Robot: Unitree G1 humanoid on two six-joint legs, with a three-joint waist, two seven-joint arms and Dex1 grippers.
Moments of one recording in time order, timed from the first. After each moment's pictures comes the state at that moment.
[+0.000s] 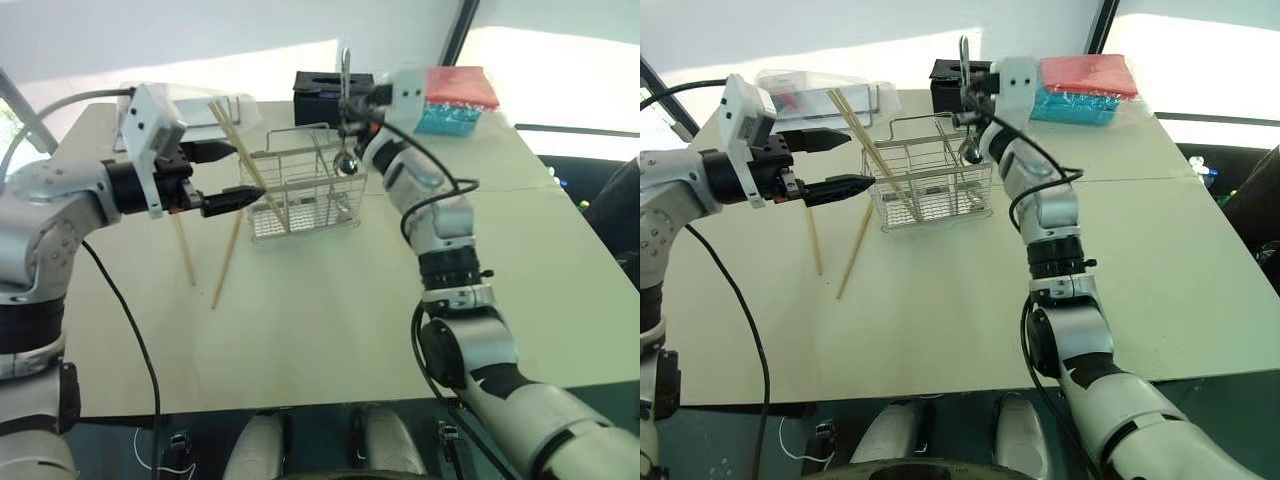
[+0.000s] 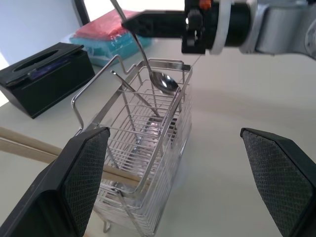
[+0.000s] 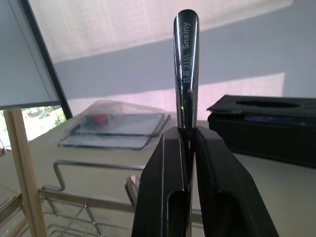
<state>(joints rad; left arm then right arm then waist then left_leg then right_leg) -0.67 0.86 0.14 -0.24 -0.62 0.82 -0.89 -0.95 -0.04 -0.12 0.40 0.25 0.36 0.26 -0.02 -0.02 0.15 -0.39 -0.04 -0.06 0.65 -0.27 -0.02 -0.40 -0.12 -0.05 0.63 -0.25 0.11</state>
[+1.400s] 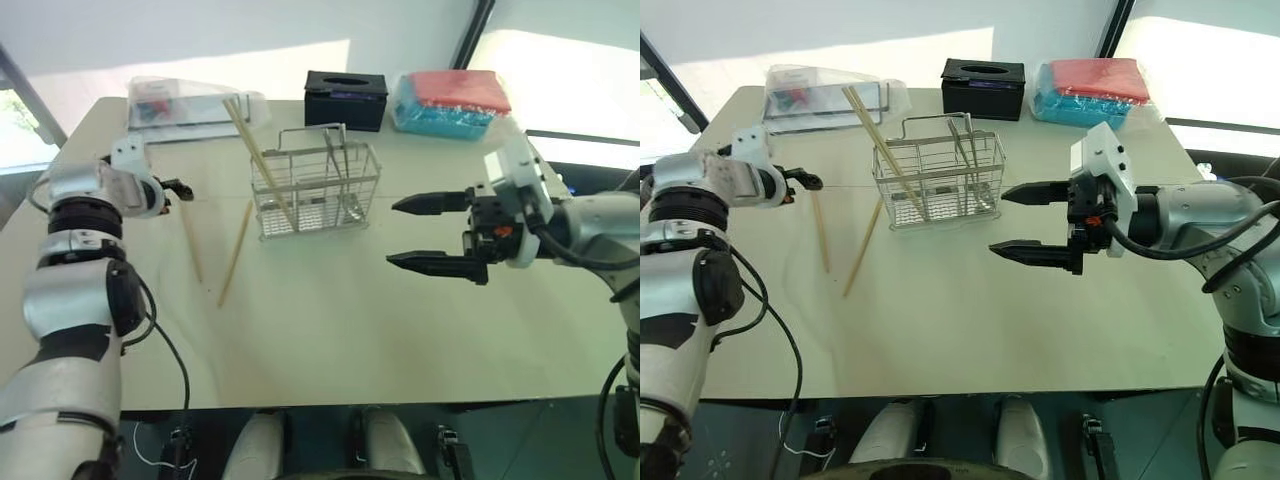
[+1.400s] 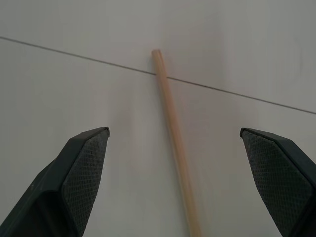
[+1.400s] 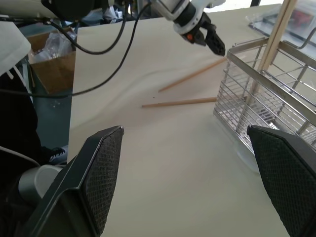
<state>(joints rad) -1.23 0.60 0.20 1.15 -0.21 0.87 -0.13 -0.52 -0.90 -0.17 -0.48 0.84 0.90 1.02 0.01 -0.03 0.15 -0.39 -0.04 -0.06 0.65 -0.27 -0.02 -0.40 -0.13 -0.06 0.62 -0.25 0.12</state>
